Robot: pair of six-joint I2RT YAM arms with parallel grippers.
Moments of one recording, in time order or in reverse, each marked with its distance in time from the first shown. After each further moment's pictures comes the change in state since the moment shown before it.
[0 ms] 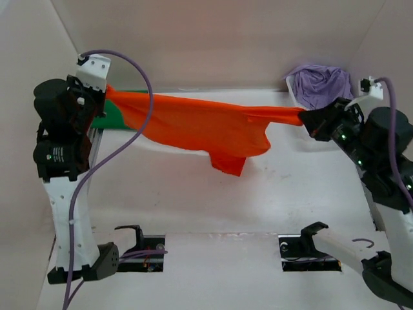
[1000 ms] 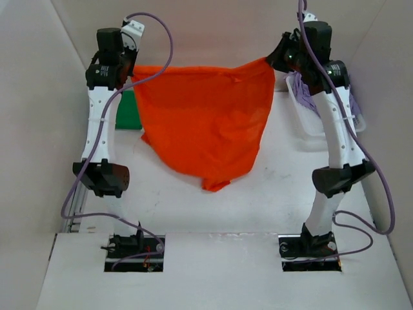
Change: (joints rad) left arm -0.119 0.748 0.524 -0.070 -0.197 -0.020; right arm -0.105 0.933 0.808 -0.076 -0.088 -0.100
